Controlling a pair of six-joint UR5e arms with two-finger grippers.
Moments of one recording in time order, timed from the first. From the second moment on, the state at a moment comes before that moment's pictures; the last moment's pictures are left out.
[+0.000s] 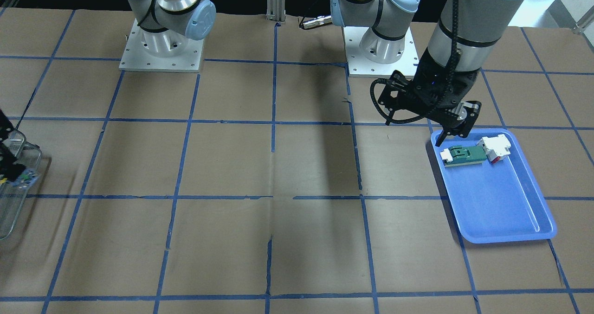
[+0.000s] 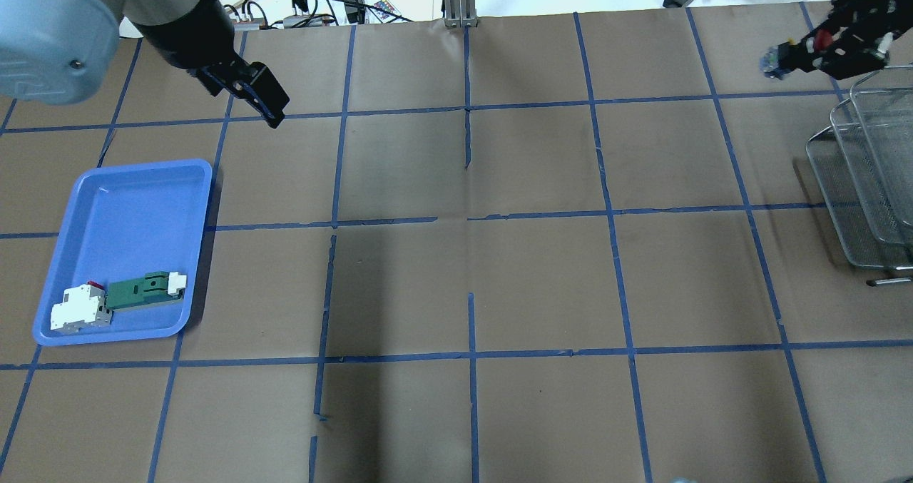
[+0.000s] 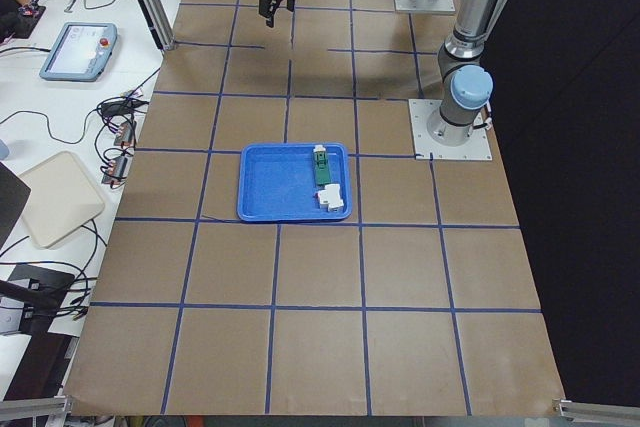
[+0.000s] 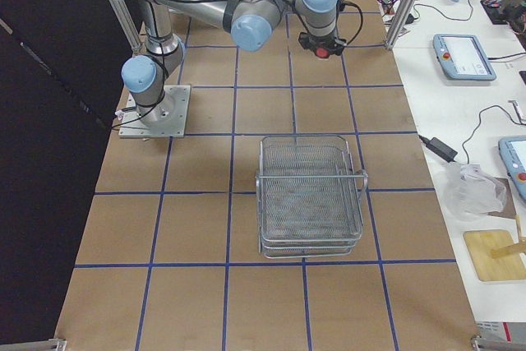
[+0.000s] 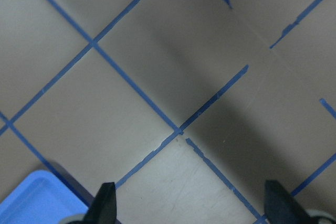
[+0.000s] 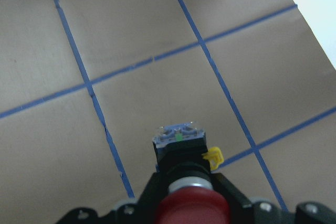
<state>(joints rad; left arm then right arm) -1.55 -1.67 -1.50 -1.46 1.60 0.45 1.02 -1.39 1.51 -1.74 -1.19 -1.71</state>
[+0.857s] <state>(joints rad) -1.58 -1.67 -1.45 -1.61 1.62 -0.04 0.77 -1.29 1.51 -1.84 -1.39 -1.88</state>
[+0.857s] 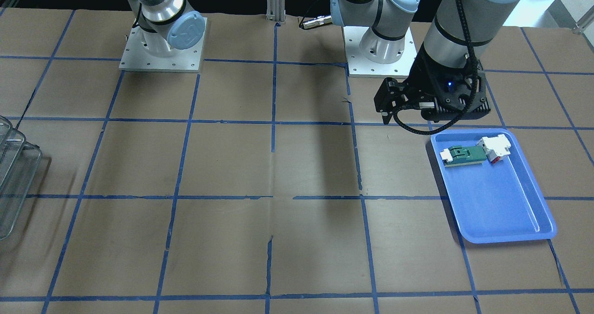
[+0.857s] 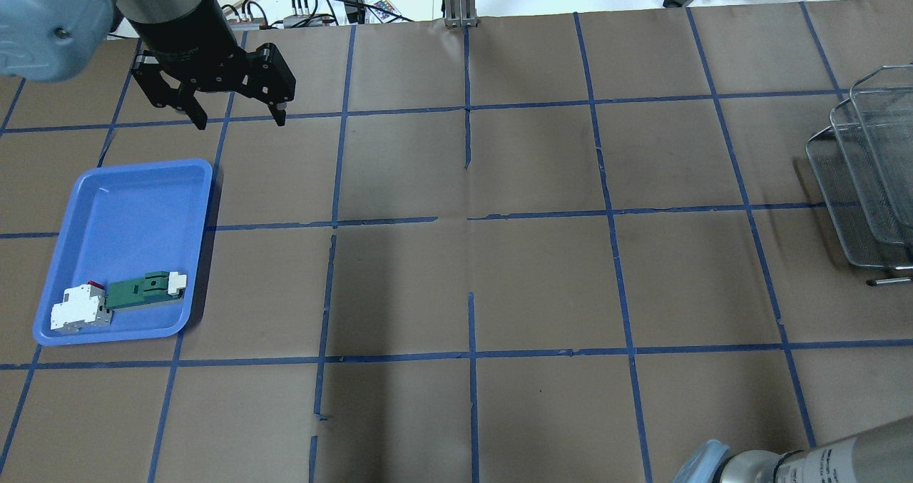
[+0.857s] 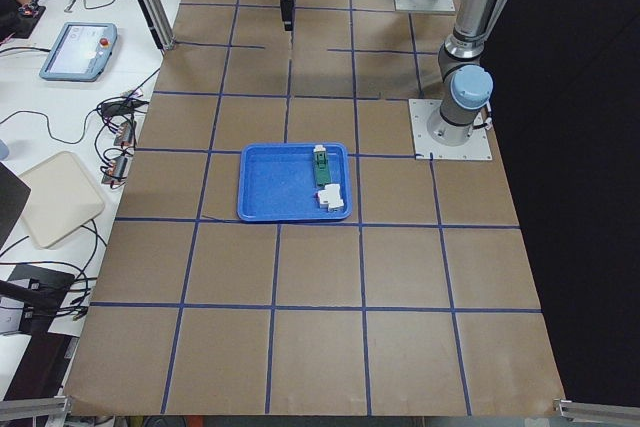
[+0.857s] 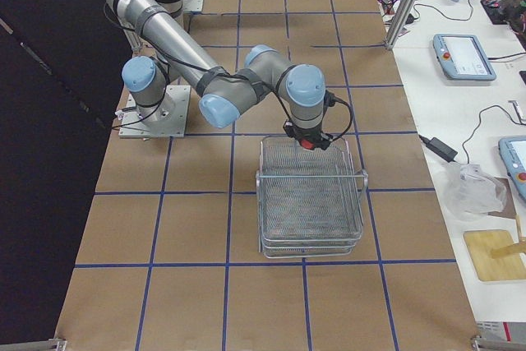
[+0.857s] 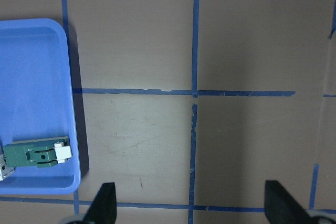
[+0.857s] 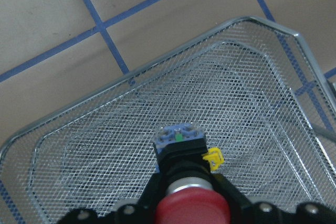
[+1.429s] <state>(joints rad) -1.61 -1.63 -1.46 -1.61 1.60 -0.04 0.76 -1.28 1.52 -1.84 -1.40 -1.87</state>
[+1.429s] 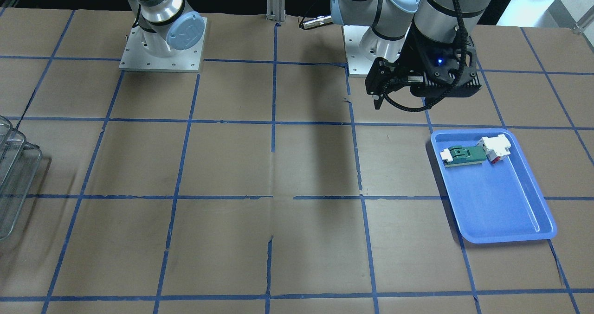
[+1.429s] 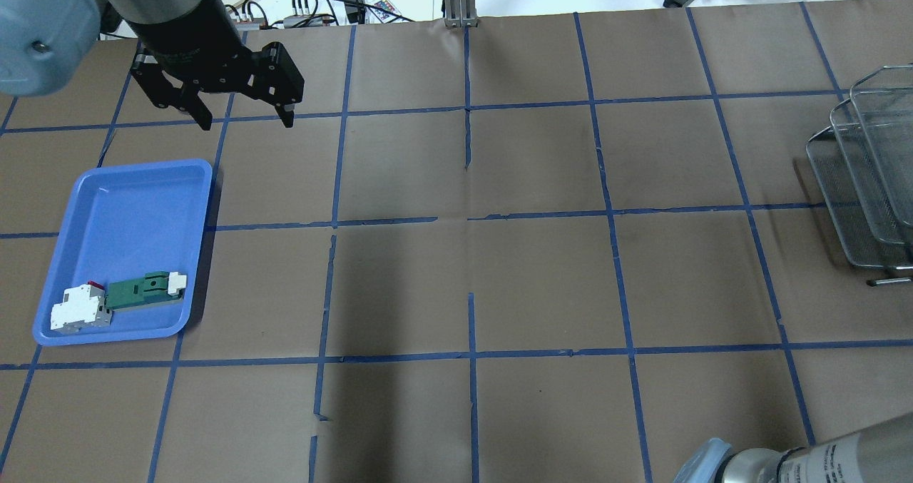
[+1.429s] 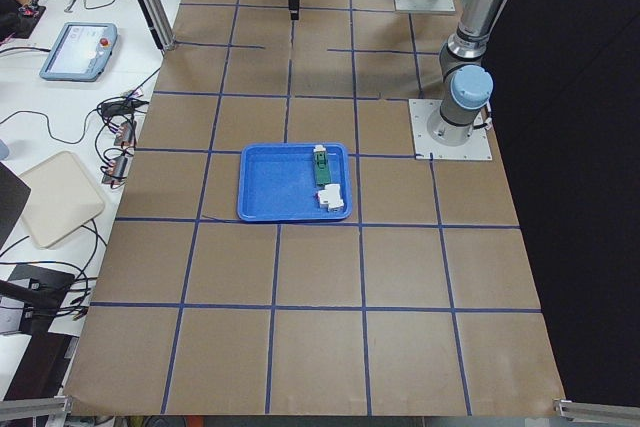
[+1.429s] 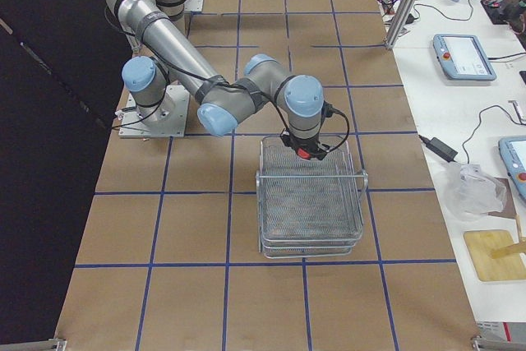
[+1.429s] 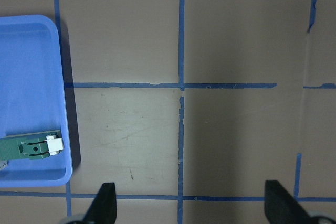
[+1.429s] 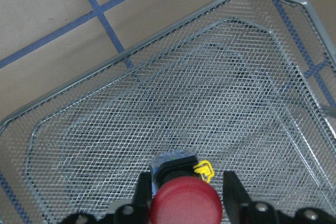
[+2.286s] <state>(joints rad) -1.62 -1.61 -1.47 -1.61 1.60 -0.04 0.88 -1.38 1.52 -1.73 -1.40 -1.53</state>
